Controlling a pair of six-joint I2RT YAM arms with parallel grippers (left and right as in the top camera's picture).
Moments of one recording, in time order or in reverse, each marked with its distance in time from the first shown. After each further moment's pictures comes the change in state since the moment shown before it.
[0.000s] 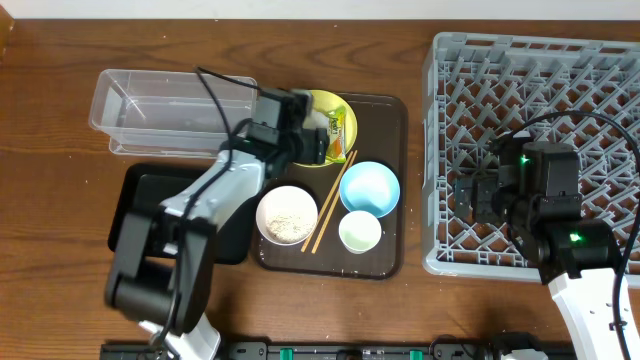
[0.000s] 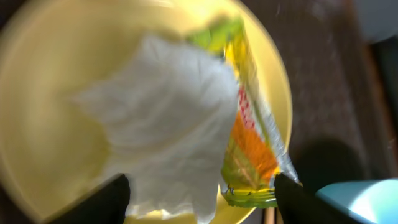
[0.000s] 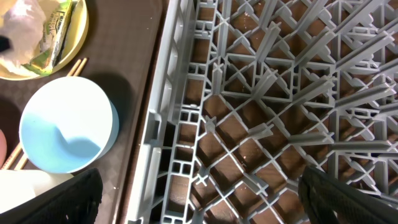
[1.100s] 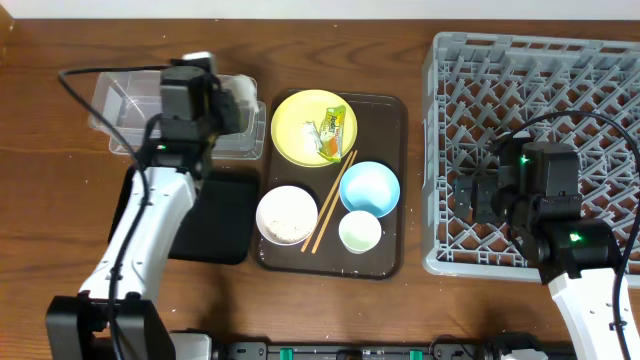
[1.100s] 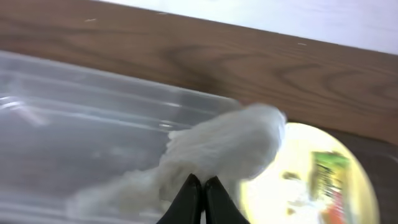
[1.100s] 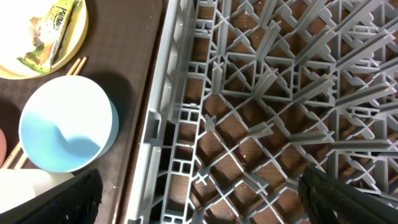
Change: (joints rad) left arm 0.291 -0.336 0.000 -0.071 -0.235 0.003; right arm 0.000 0.000 0.000 -0.004 0.000 0.000
